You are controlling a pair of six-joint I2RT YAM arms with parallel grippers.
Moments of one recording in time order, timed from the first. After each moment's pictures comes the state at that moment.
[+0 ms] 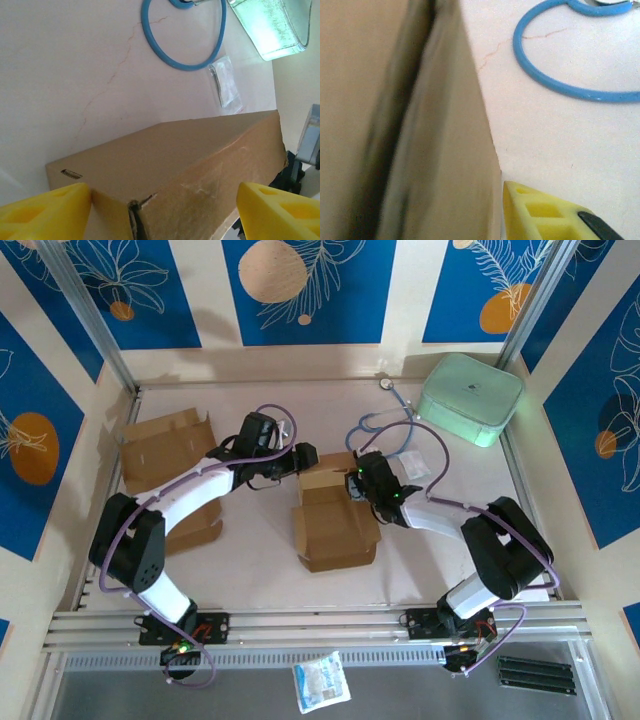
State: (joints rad) left arm -0.53 1.61 1.14 -0.27 0.38 -0.73; right arm 0.59 1.53 0.74 0.08 0.18 0.33
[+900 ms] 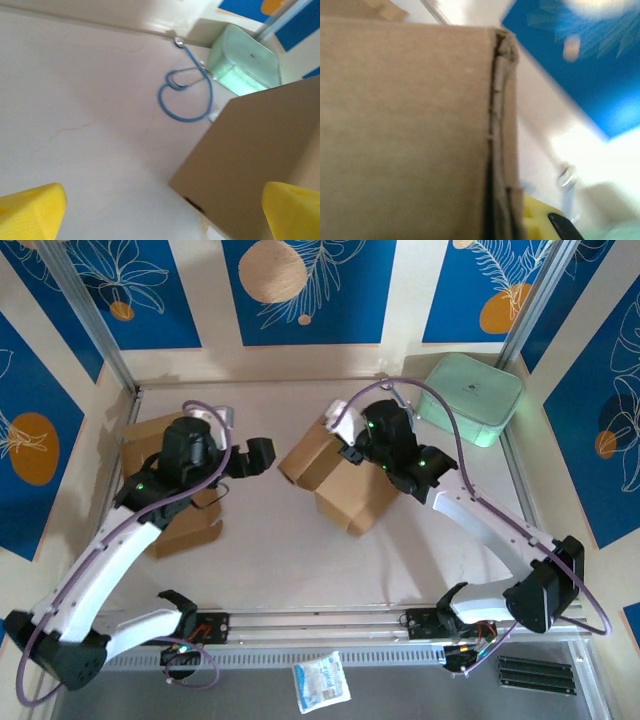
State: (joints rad) left arm -0.51 1.03 1.19 -0.69 0.03 -0.50; right arm 0.72 1.33 1.29 -0.40 0.14 -0.62
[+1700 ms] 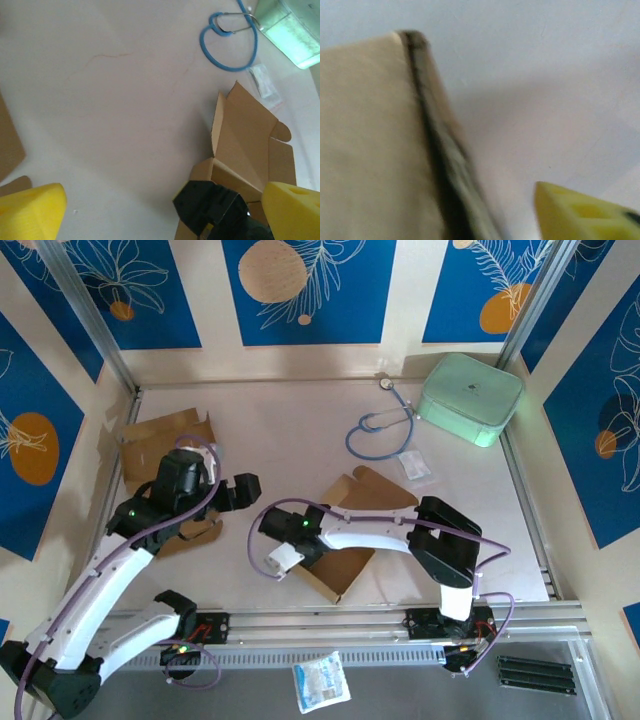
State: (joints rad) left arm -0.47 0.87 0.97 -0.79 0.11 -0.55; right arm 1.18 1.84 1.26 -0.75 0.30 -1.13
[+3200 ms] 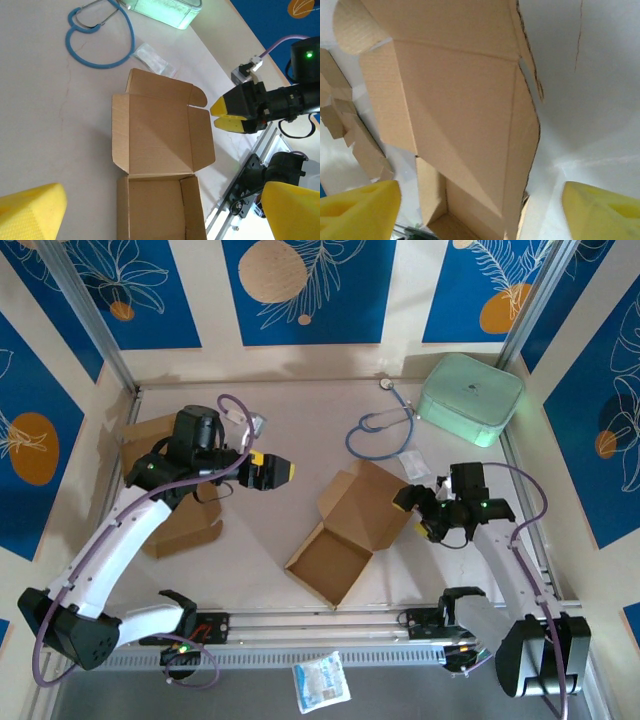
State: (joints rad) left arm -0.46 1.17 1.25 -0.73 0.55 -0.24; right arm 0.04 0.97 0.66 -0.76 -0.52 0.76
